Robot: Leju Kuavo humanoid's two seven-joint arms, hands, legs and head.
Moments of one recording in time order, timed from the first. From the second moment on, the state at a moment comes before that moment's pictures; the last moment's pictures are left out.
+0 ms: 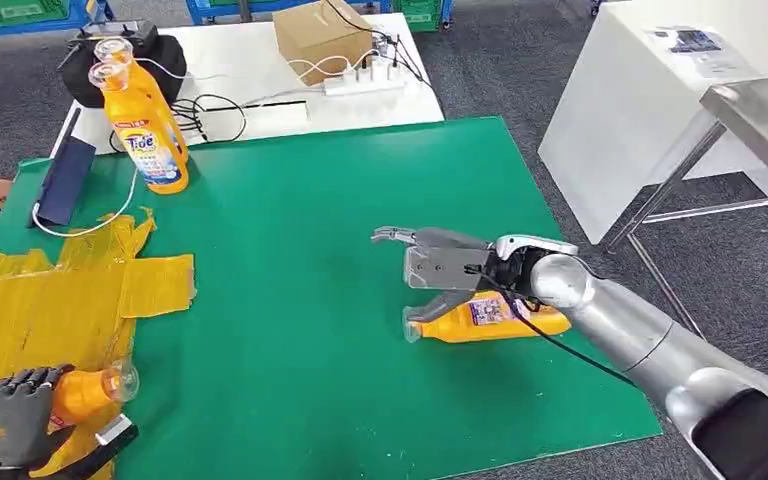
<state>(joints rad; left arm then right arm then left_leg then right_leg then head) 0.14 0.25 0.27 -1.23 -1.56 0.55 -0.18 -0.76 -0.49 0.87 -1.26 0.01 0.50 -0.04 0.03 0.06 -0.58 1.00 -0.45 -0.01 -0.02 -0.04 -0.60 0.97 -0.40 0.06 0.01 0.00</state>
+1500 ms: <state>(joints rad) 0.04 0.28 -0.02 -1.17 -1.14 0.41 -0.34 -0.48 -0.64 0.75 -1.00 0.67 0.35 -0.07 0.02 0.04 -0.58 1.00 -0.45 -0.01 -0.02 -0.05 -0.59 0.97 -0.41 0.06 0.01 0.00</state>
